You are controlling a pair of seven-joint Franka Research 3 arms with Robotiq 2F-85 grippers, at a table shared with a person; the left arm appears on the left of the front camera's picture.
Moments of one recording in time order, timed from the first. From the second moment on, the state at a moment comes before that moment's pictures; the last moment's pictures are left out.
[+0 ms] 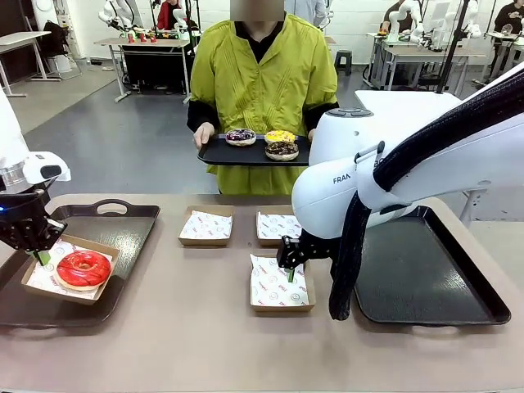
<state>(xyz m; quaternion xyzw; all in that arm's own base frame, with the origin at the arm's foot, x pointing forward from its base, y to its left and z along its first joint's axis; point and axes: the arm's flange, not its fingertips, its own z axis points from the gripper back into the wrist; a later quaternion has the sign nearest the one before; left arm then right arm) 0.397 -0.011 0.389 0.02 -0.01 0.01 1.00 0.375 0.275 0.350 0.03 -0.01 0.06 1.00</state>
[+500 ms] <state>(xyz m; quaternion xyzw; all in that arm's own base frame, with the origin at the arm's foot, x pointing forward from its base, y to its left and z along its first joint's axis) 0.402 -0.012 0.381 0.02 -0.02 0.01 1.00 0.387 0.275 0.323 0.04 -0.01 0.03 1.00</state>
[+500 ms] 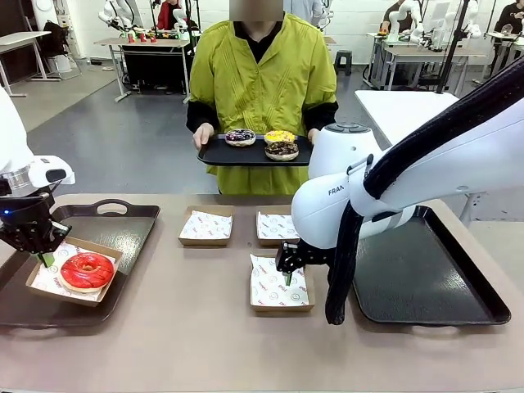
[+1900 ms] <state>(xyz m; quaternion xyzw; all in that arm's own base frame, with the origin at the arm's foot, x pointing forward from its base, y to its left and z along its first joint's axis) 0.411 -0.017 0.366 0.02 -0.01 -0.01 1.00 0.398 0.277 0.310 0.04 -0.01 0.01 1.00</state>
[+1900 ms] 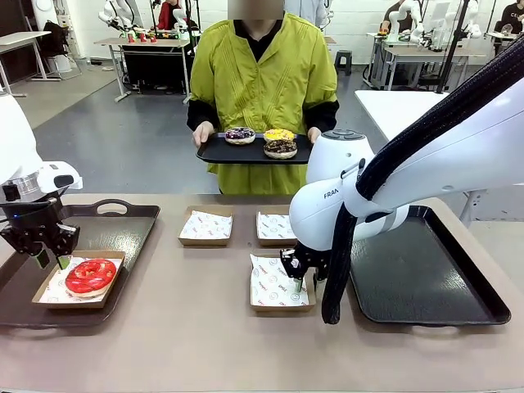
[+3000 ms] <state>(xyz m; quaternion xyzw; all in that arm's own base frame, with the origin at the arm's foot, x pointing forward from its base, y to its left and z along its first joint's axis) 0.393 0.014 0.408 -0.15 -0.07 -0.01 0.99 0.375 0.283 0.383 0.01 0.01 0.04 1.00</state>
